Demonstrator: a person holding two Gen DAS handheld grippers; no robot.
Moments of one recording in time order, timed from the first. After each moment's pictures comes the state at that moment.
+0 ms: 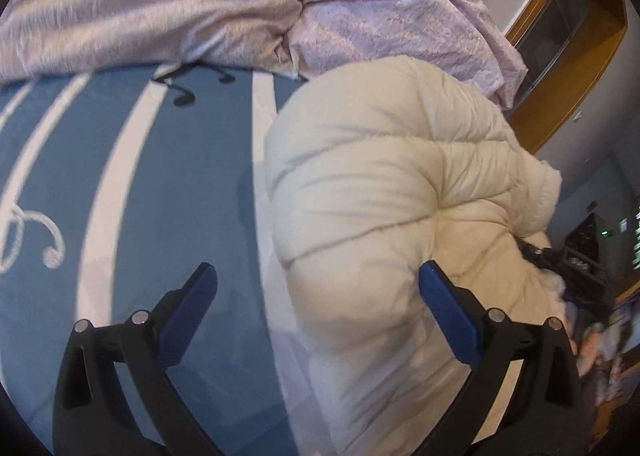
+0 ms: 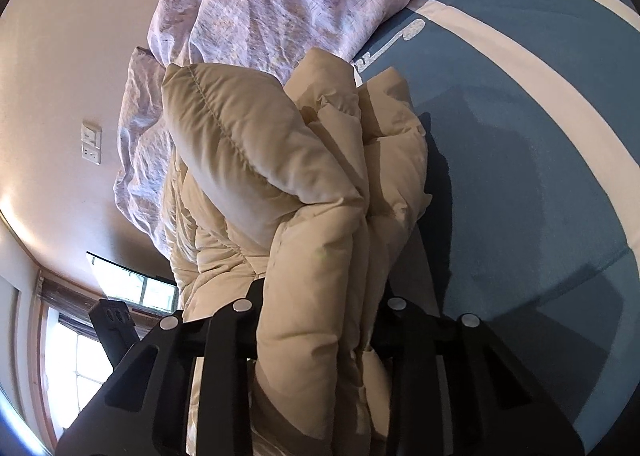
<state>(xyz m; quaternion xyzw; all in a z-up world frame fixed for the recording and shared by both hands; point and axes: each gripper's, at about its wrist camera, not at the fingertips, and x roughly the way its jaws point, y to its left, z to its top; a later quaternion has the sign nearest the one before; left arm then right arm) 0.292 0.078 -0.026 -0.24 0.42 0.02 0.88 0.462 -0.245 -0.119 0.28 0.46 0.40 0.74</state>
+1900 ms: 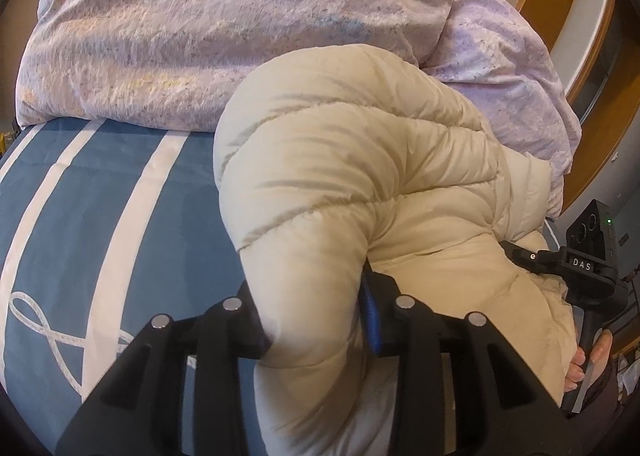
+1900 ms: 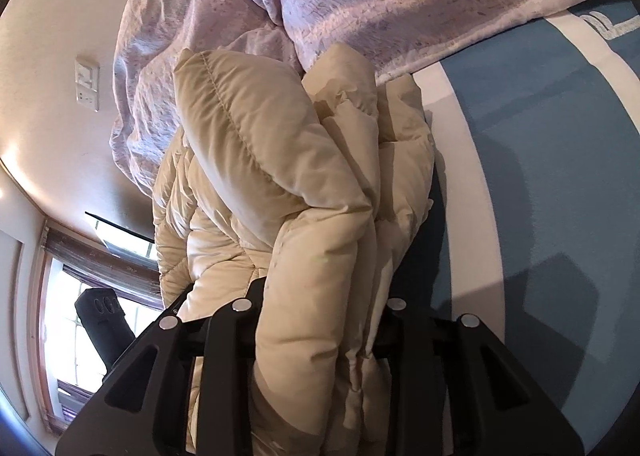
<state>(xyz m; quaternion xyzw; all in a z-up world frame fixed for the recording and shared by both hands) 0.296 0.213 -0.021 -0.22 0.37 0.13 0.89 0.479 -0.044 -0.114 0.21 0.47 0.47 0.72</state>
